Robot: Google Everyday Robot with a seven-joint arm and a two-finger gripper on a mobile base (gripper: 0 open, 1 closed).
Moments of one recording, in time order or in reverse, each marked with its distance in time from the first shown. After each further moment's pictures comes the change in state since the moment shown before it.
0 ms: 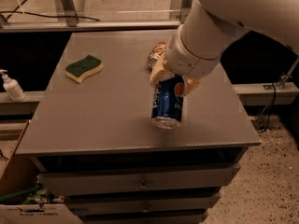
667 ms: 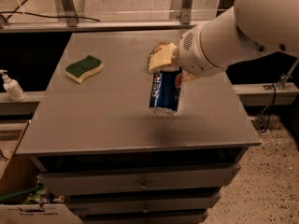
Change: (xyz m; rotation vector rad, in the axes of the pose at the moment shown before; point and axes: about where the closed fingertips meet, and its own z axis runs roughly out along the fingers) arm 0.030 -0.007 -0.009 0.261 0.205 -0.086
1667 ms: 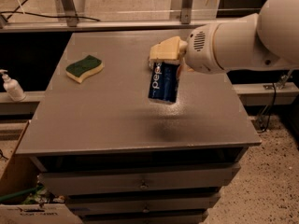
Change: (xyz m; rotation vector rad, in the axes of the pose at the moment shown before) arm 0.022 -0.013 -0.010 0.189 0.155 -0.111
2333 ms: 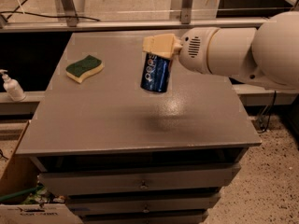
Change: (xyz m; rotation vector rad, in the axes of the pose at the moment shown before) arm 0.023 -0.020 0.005 0.116 0.209 -0.164
